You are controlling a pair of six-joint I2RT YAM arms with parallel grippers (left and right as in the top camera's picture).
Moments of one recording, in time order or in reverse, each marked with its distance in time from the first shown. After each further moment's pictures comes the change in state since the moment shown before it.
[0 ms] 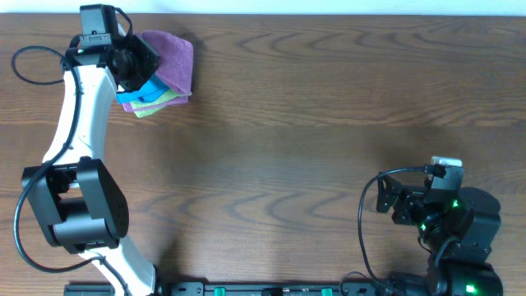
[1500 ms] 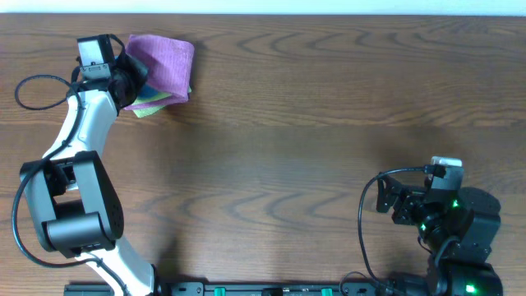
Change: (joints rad) left arm 0.061 -0.013 -0.295 0.463 -0.059 -0.079; right arm 0.000 0.000 0.000 0.000 0.000 0.000
